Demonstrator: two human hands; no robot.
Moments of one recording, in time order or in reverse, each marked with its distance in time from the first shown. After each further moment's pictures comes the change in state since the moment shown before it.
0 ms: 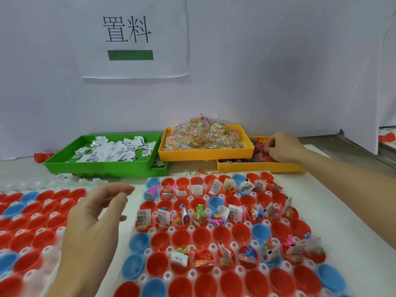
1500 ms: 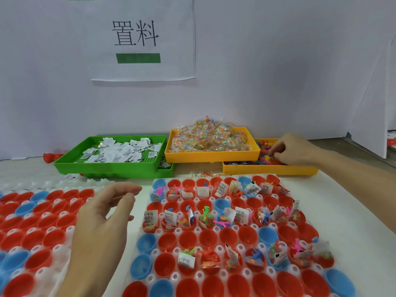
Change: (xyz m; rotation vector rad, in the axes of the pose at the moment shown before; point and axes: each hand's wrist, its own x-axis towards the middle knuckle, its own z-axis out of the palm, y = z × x) left_hand 0.000 0.007 0.000 0.027 0.009 -0.007; right_hand -0.011 0.006 -0.020 0.000 -0.143 -0.196
